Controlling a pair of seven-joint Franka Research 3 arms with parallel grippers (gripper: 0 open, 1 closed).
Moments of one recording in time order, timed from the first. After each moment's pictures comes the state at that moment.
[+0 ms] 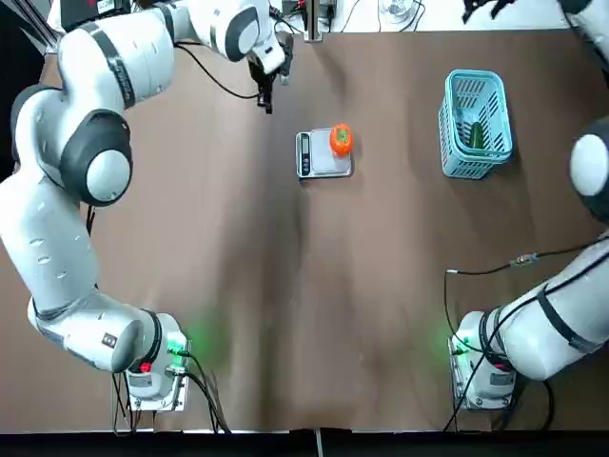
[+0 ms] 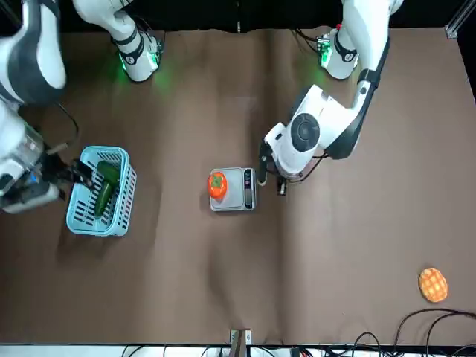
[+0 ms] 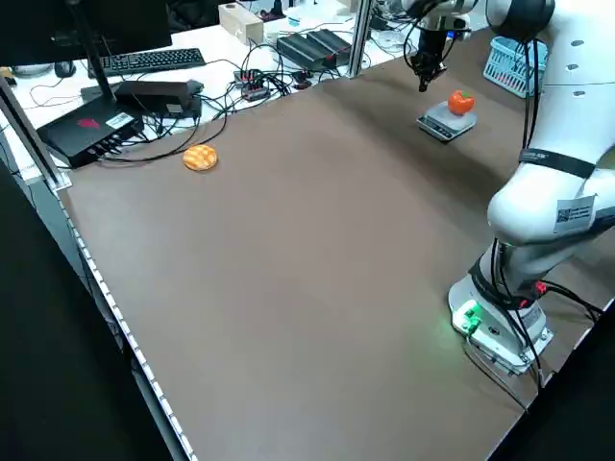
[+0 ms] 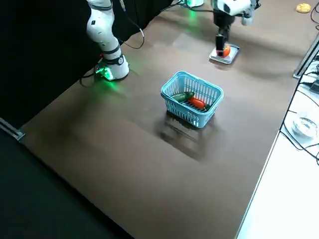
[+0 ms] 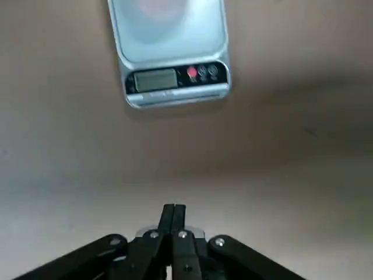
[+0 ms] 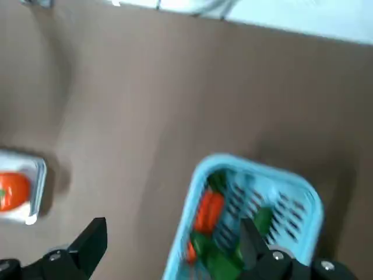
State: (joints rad) left arm -0.38 0.47 -0.24 -1.60 0.02 1.99 1.08; right arm 0.54 0.18 -0.55 -1.65 0.21 1.93 -0.27
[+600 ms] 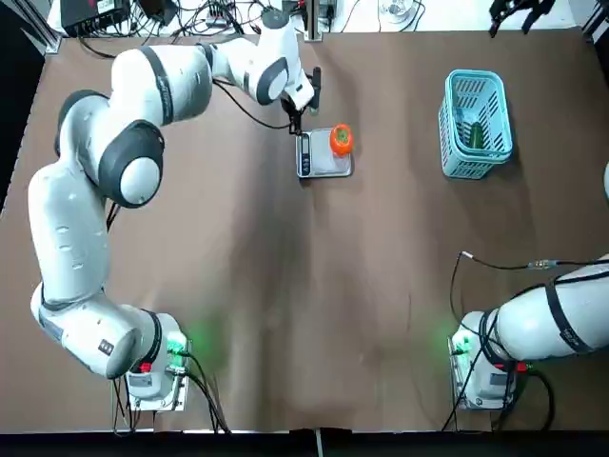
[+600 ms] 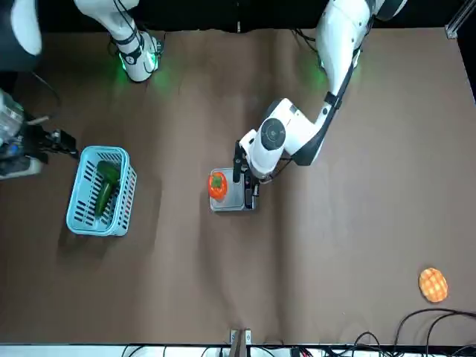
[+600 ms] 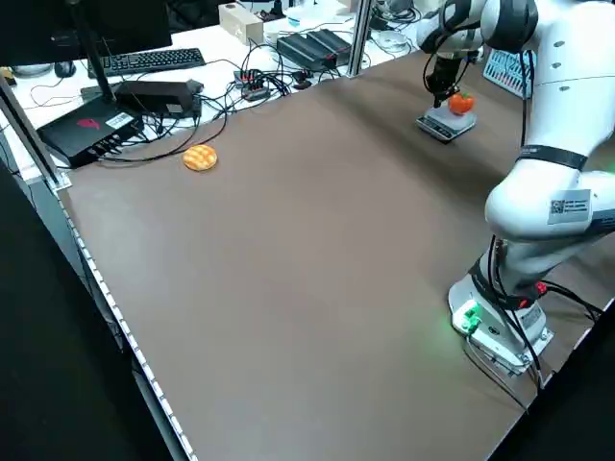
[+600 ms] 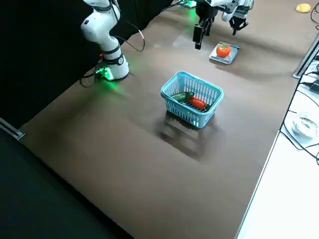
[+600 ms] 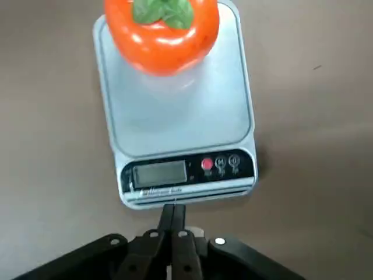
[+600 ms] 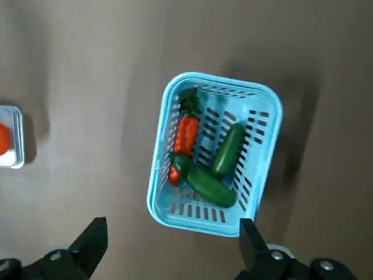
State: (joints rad) left arm -0.50 0.64 -0.24 -1.60 0.02 2.28 0.97; right arm 0.14 0.06 -0.16 -1.63 0.03 1.66 -0.12
